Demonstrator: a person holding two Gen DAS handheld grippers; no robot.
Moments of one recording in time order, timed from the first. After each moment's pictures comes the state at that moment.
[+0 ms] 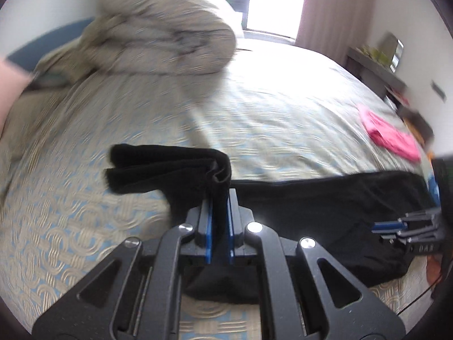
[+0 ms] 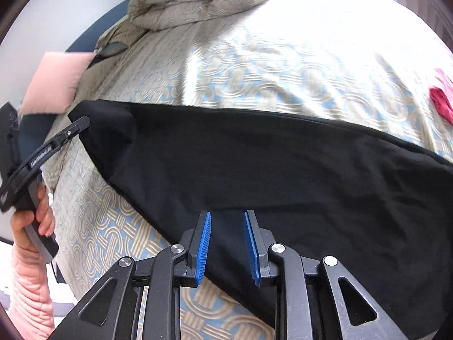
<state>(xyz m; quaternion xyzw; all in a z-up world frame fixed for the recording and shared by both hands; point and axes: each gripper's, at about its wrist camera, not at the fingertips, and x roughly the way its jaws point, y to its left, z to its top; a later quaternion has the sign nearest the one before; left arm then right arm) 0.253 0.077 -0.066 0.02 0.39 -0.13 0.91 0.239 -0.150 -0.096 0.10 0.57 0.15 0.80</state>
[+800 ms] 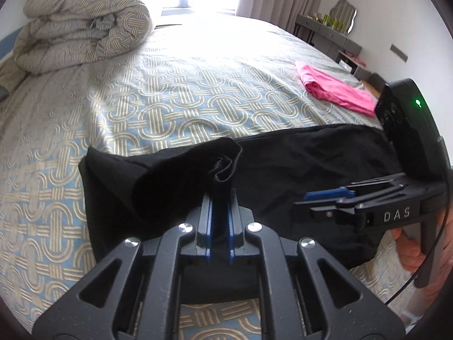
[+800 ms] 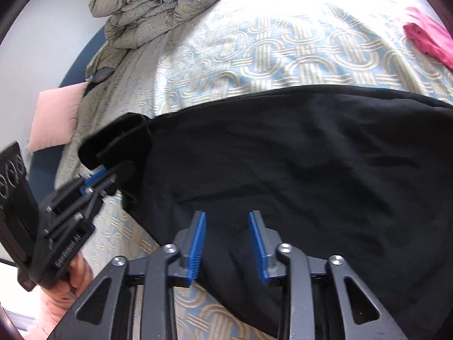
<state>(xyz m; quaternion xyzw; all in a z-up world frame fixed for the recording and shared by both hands) 0.228 -0.027 -0.095 0.02 0.44 -0.24 0.86 0.246 -0.203 -0.115 0.20 0.57 0.17 0.78</state>
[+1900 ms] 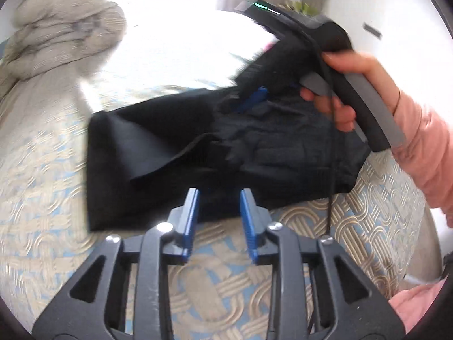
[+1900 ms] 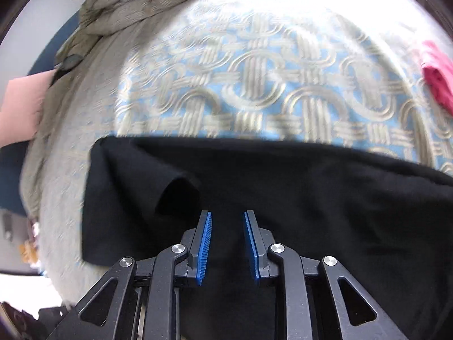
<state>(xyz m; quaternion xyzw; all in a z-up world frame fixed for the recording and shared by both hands) 0.127 -0.003 -0.100 0.05 0.43 -0.28 0.86 0.309 -0.180 -0.127 0.11 0.62 0.13 0.77</state>
